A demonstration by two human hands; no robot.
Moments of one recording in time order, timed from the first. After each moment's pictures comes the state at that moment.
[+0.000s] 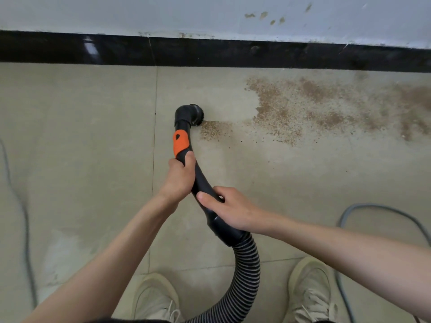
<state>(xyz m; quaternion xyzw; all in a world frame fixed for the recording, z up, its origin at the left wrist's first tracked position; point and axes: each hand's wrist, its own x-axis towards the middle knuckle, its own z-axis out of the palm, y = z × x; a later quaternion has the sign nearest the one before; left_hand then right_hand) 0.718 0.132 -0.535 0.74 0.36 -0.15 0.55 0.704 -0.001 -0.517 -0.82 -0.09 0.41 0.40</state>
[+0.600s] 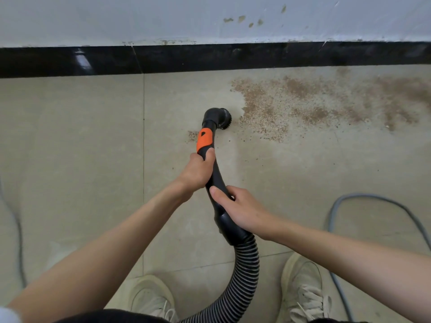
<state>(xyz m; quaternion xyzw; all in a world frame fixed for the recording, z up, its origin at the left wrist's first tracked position) 0.739 0.088 -0.527 0.76 0.27 -0.23 0.54 0.692 -0.036 -0.507 -0.81 0.03 0.37 0.46</state>
